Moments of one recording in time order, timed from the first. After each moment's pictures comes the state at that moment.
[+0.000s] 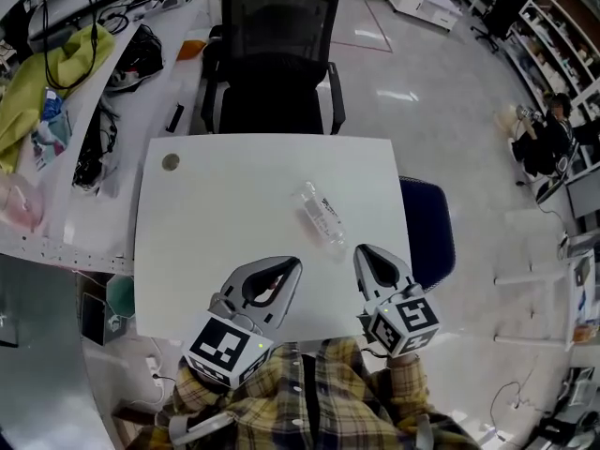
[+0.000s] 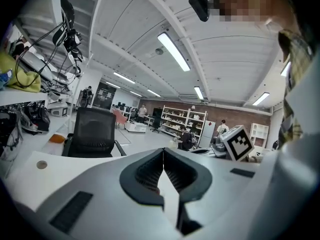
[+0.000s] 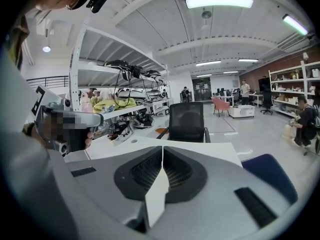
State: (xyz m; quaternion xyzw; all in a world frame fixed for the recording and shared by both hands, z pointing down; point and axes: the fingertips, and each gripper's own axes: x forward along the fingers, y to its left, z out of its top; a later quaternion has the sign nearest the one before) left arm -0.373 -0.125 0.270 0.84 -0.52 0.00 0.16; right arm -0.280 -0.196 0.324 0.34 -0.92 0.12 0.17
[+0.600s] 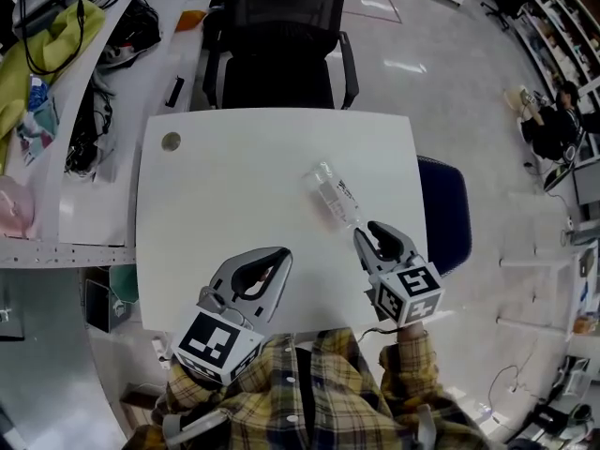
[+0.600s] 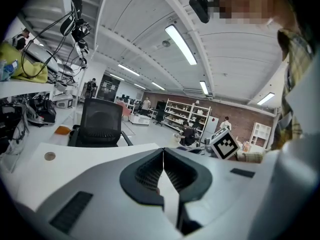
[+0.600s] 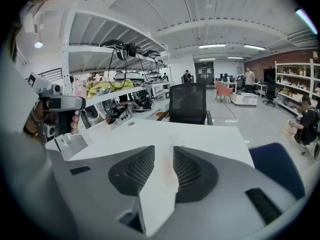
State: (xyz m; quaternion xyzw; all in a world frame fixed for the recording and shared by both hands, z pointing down) left arm -0.417 -0.127 0.308 0.82 -0.53 0.03 0.21; right arm -0.301 -0.224 0.400 0.32 -0.90 0.15 0.26
